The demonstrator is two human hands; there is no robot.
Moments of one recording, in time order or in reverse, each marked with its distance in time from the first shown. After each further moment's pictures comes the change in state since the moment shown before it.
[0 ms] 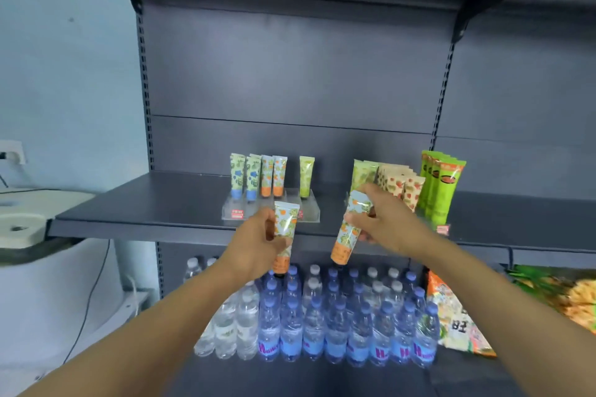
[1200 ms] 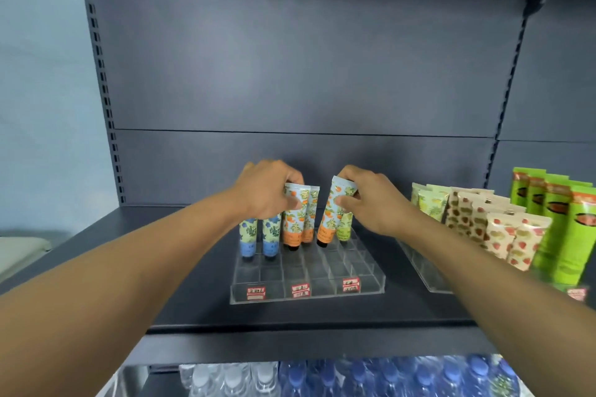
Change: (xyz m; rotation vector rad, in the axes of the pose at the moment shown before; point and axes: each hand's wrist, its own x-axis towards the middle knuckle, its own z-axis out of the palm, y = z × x) left_hand 0.234 0.001 -0.083 0.773 -0.130 0.354; right_hand 0.215 -0.006 0.056 -0.285 0.102 -0.071
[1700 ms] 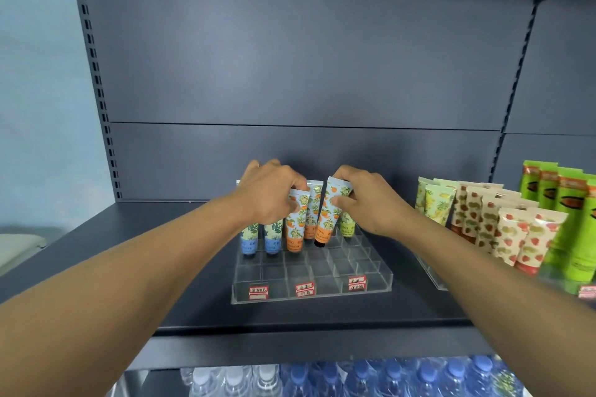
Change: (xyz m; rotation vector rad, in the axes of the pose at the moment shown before) left_hand 0.006 -0.009 0.020 0.187 0.030 0.049; right_hand 0.010 0.003 0.019 -0.010 -0.021 0.012
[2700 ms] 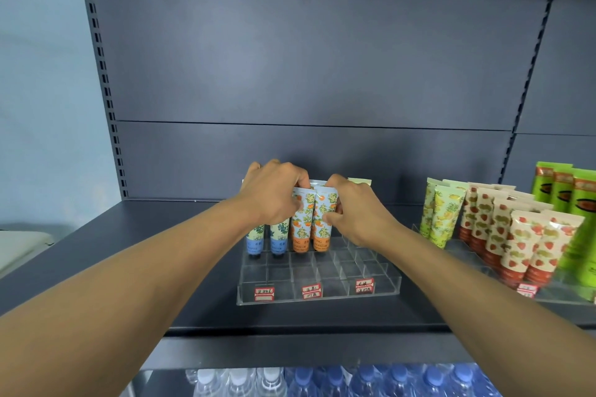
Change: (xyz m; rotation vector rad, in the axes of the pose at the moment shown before) left_hand 0.003 -0.005 0.007 -0.066 0.064 -0.069; right_hand 0.004 -0.011 0.029 -0.075 0.000 0.031
